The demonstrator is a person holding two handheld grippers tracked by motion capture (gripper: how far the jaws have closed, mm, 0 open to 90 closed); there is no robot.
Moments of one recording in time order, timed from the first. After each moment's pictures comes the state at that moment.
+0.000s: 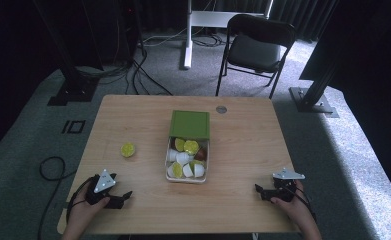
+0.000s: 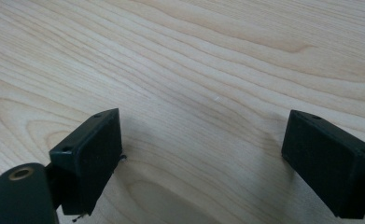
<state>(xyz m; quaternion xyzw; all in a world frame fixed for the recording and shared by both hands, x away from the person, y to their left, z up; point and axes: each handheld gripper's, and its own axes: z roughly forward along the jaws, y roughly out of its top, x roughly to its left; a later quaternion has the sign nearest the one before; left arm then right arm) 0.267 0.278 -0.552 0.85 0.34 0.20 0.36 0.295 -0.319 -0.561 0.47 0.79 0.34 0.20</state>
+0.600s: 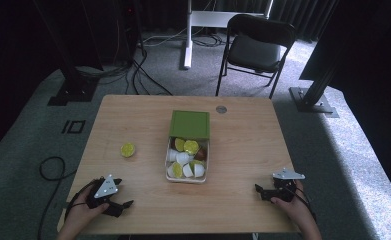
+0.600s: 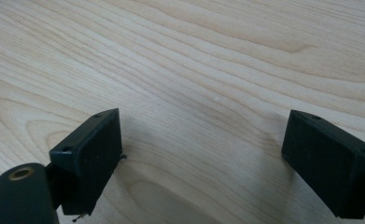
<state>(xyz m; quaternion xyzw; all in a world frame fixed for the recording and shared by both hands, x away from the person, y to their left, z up) 0.265 0.279 -0.554 0.88 0.26 0.17 0.36 0.295 -0.319 -0.561 0.47 0.79 0.34 0.20</state>
